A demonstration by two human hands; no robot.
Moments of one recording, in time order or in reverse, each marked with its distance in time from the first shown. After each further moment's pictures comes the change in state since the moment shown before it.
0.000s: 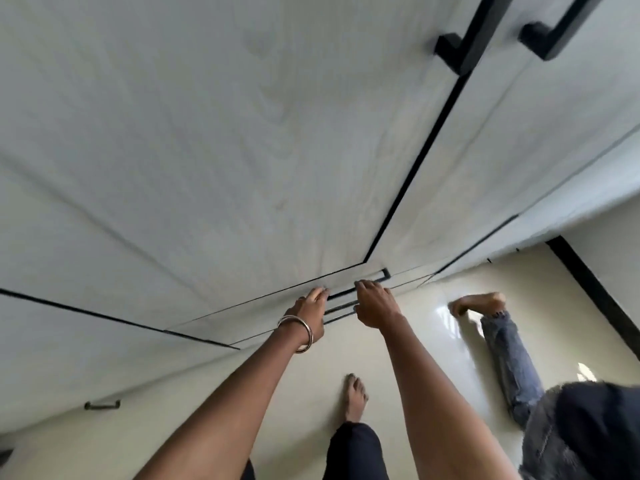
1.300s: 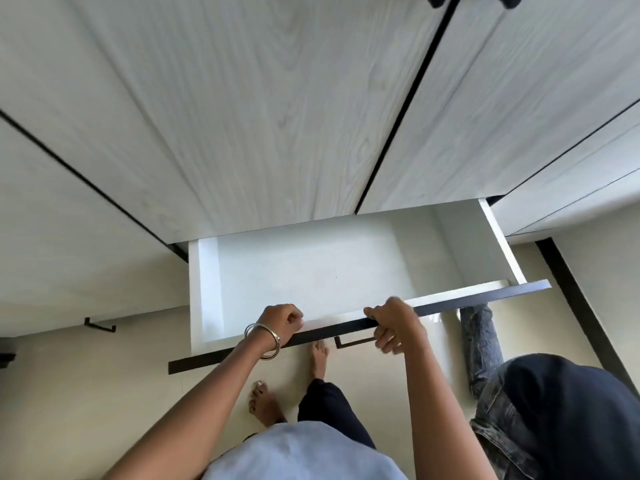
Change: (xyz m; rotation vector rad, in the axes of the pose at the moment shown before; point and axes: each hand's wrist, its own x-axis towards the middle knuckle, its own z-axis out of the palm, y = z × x) left_hand -0.125 0.013 0.081 -0.458 0.072 -0.233; right_hand -0.149 0.030 -0.010 0.618 -0.408 0.652
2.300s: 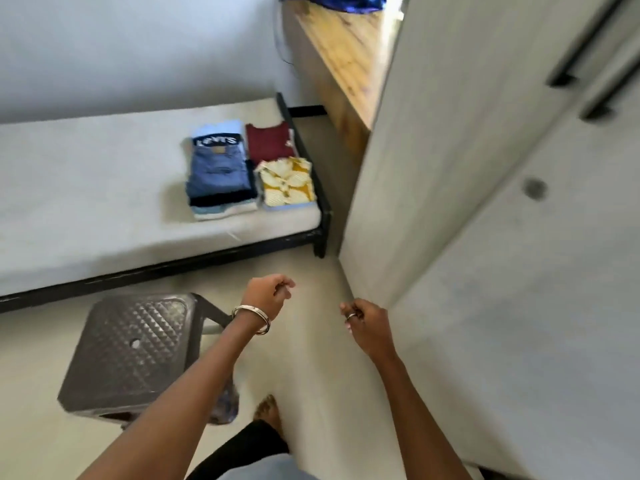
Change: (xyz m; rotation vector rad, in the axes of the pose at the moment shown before) left_hand -0.351 -0.399 -0.157 -0.718 1.358 -0.800; right_hand -0.215 -0.292 0.526 -0.757 -0.474 -1.638
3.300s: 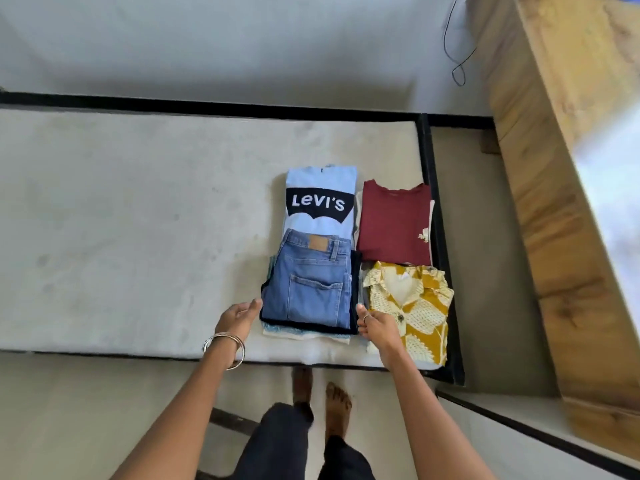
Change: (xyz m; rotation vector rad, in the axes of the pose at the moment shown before) left_hand 0.491 -0.231 -0.263 -0.567 0.285 -0.953; right_hand 0.609 -0.203 0.304 0.213 -0.501 0.485
